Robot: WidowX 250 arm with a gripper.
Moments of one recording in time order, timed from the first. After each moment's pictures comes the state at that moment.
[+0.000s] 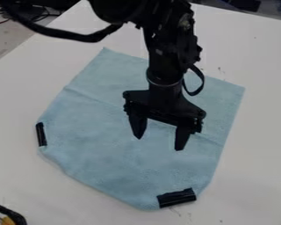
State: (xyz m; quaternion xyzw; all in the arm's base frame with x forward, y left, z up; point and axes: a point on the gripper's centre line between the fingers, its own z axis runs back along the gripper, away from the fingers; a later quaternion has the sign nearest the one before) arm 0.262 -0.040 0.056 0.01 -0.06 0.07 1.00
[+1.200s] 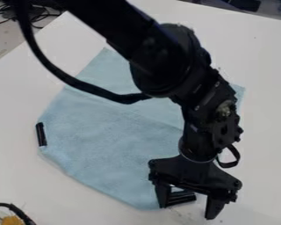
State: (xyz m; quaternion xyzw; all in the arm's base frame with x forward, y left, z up) arm 0.216 -0.105 0.011 -0.01 -0.02 0.12 0.99
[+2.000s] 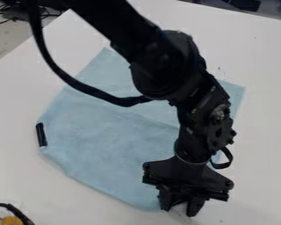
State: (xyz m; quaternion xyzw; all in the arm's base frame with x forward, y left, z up) arm 0.218 -0.099 0.002 -0.01 -0.01 0.15 0.99
